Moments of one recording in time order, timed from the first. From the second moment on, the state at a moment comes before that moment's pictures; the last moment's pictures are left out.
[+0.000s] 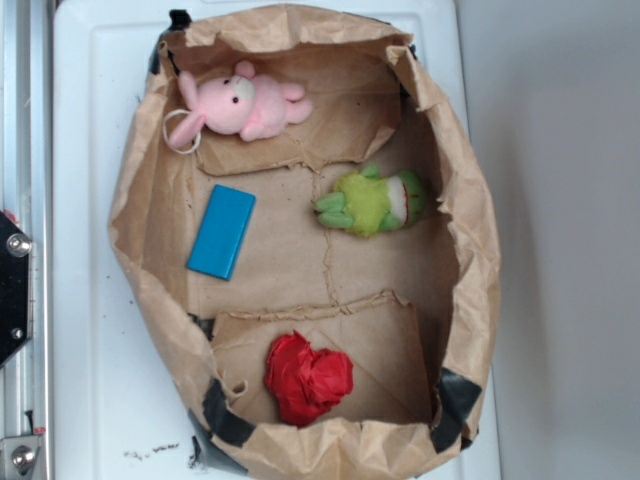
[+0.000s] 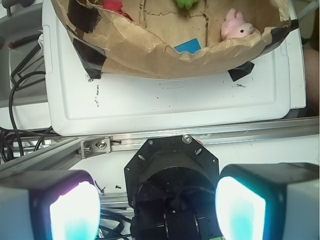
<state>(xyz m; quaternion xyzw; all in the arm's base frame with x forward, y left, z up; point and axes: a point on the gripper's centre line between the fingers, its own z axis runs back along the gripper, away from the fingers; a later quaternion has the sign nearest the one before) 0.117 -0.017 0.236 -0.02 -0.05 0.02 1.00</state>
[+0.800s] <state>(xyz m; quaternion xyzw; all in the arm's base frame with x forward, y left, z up) 0.208 -0.033 0.179 0.00 -0.03 0.06 1.00</state>
